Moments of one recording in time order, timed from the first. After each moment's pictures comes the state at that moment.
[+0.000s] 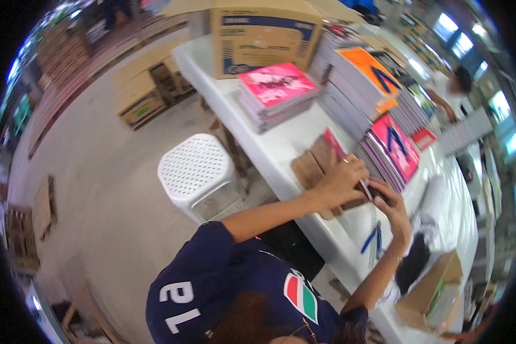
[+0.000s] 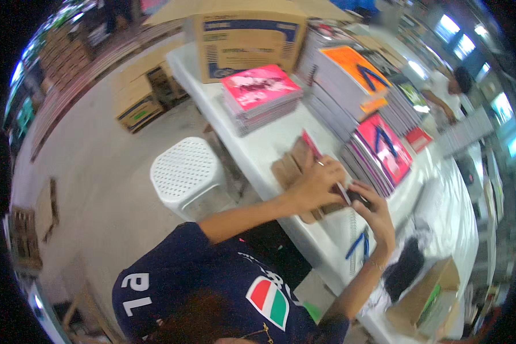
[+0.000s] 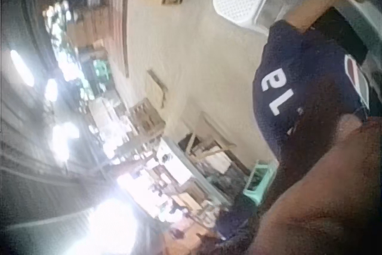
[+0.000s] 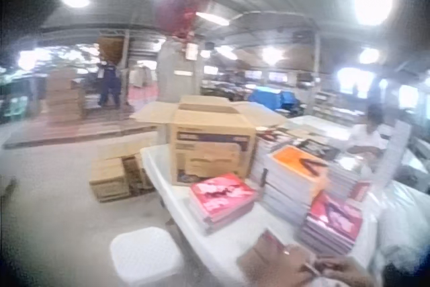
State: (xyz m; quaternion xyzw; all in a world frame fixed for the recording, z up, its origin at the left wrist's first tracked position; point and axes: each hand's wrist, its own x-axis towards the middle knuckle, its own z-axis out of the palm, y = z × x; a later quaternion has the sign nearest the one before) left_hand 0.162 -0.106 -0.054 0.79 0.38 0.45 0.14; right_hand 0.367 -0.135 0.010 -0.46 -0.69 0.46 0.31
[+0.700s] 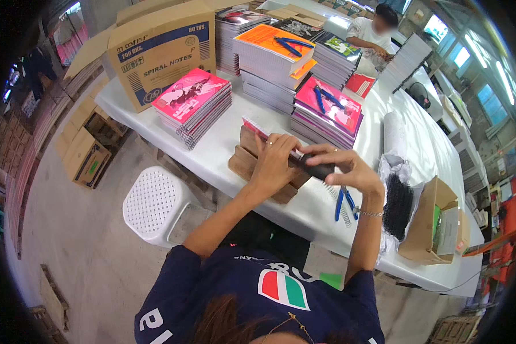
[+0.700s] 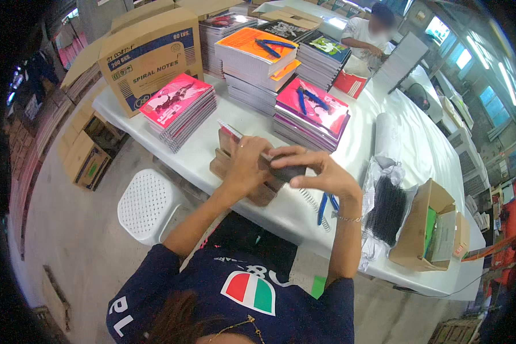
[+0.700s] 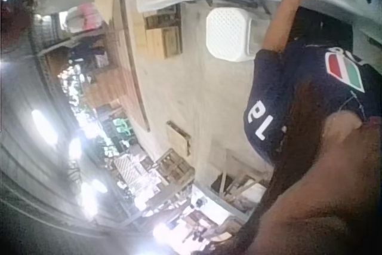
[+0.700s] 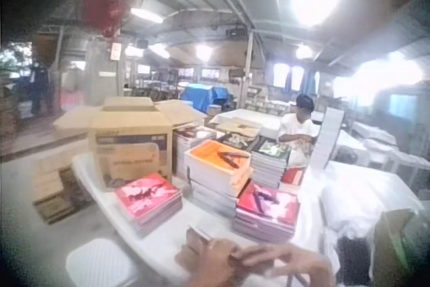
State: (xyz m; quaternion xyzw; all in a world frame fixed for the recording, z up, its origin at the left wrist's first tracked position) left_hand 0.156 -0.107 -0.044 0.79 0.38 0.43 0.21; right_hand 0.362 -0.141 0.043 -0.33 -0.75 0.49 0.30
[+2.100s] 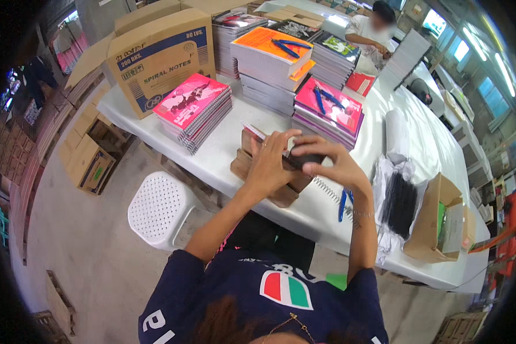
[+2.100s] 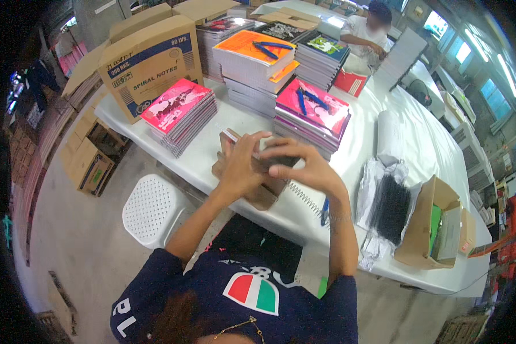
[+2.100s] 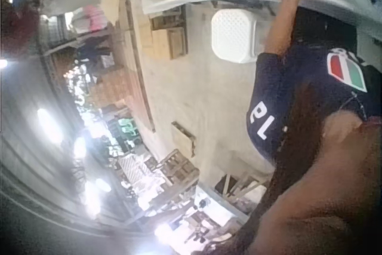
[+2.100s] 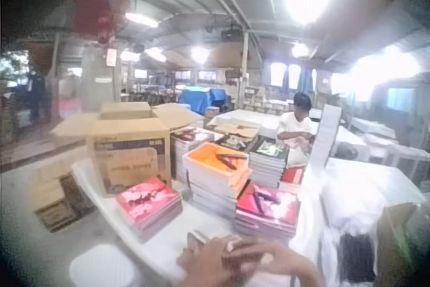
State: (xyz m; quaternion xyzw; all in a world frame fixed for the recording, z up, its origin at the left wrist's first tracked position) left_hand 0.147 -0.101 -0.036 0.79 0.38 0.44 0.22; right_hand 0.341 -0.129 0.032 -0.39 -0.76 0.42 0.32
